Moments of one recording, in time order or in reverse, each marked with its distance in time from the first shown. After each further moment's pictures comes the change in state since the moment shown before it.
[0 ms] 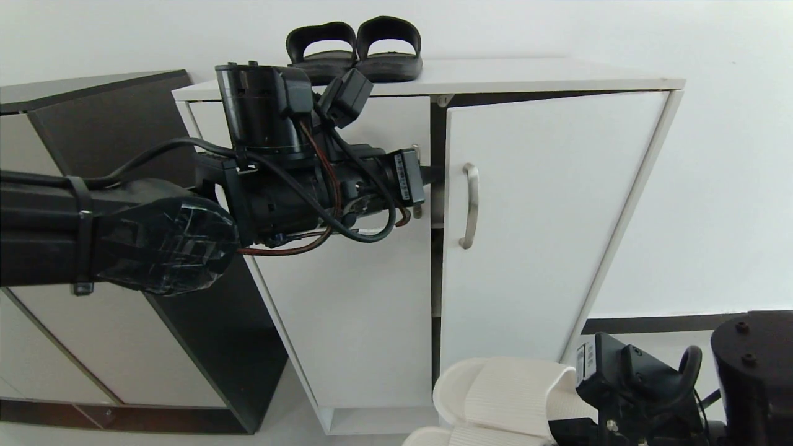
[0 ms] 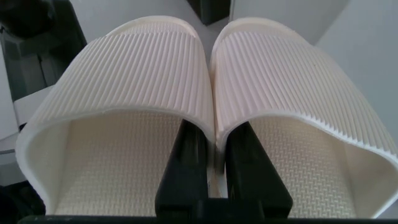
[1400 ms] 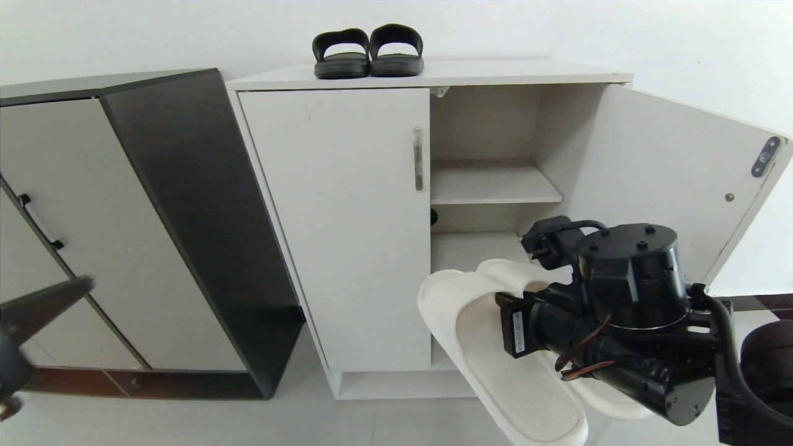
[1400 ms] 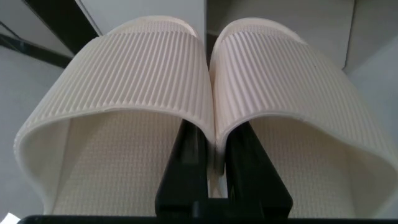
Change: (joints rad) left arm 0.241 -0.971 0.680 0.396 0.585 0.077; right arm -0.096 0.271 -0.333 -0.009 -0.569 0.285
